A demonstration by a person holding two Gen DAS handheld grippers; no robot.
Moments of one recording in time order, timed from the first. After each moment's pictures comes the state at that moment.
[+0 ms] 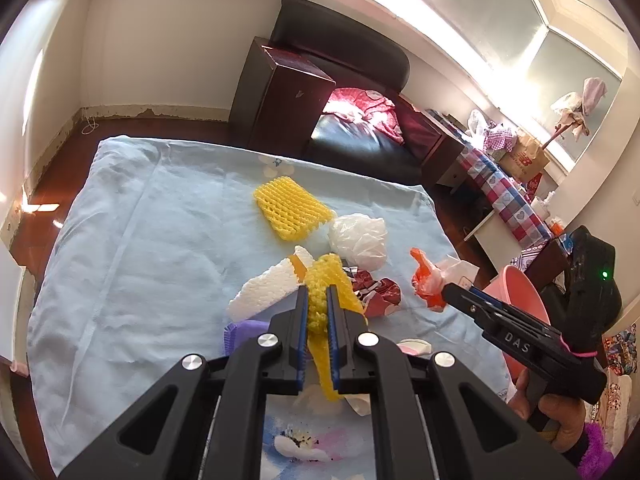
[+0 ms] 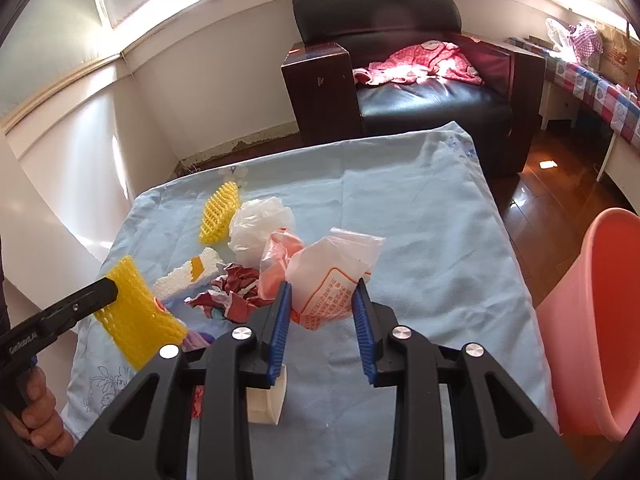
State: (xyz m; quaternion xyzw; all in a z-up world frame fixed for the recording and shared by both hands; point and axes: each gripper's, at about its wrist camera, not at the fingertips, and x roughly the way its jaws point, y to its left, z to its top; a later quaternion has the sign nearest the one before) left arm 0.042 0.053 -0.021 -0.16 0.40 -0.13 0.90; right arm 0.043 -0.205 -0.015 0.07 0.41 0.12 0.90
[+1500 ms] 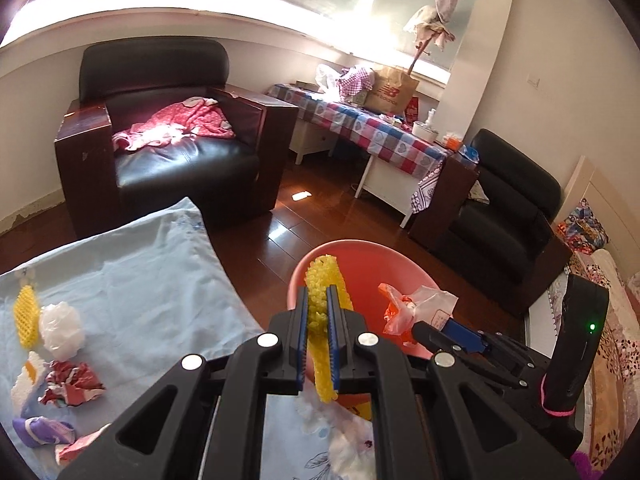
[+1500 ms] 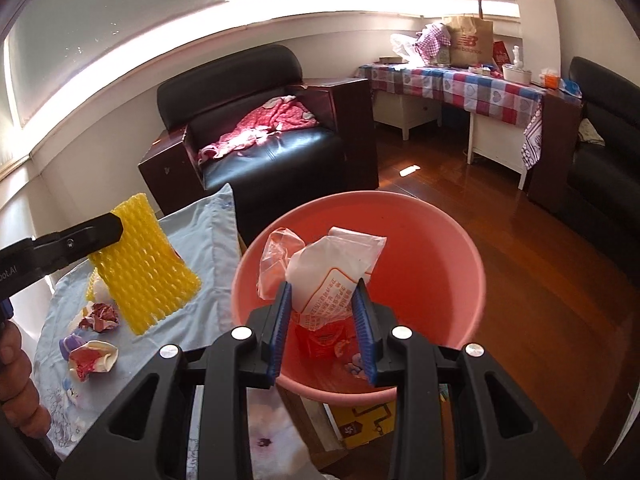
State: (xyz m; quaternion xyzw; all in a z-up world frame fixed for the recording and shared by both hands) left arm 0.036 -0.243 0.042 -0.01 0.35 -0.34 0.87; right arm -0.065 -0.431 0.002 0.14 0.33 -0.10 0.93
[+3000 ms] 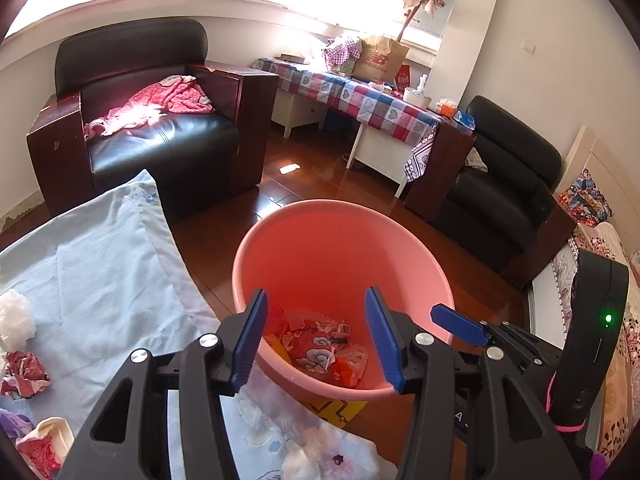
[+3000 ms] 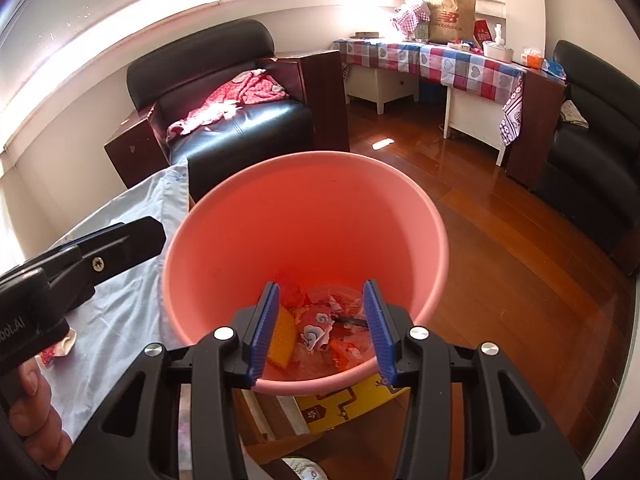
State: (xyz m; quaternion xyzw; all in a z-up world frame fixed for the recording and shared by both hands) left arm 0.029 -0.299 0.004 0.02 0.38 -0.35 0.86; right arm -0.060 -0.443 -0.022 0.13 0.37 -0.13 0.91
